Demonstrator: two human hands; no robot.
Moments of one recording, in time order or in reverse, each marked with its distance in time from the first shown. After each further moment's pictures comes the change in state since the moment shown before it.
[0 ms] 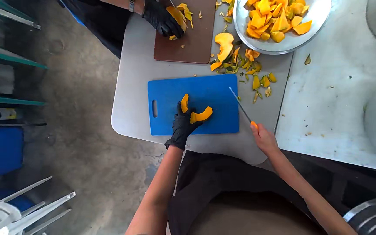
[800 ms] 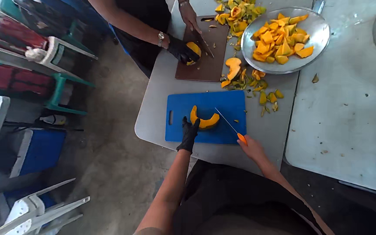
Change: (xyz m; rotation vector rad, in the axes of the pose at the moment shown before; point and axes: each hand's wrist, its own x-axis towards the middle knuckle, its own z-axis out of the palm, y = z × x) left_hand -0.003 0.001 -0.003 -0.662 0.148 -0.335; right_hand 0.008 -0.042 0.024 0.053 -0.205 -0.056
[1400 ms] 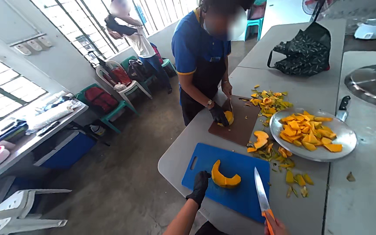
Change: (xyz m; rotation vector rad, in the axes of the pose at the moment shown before) left_hand -0.012 -0.002 -0.033 -0.083 0.093 0.086; right_hand 0.013 0.035 0.014 0.720 -0.006 0.066
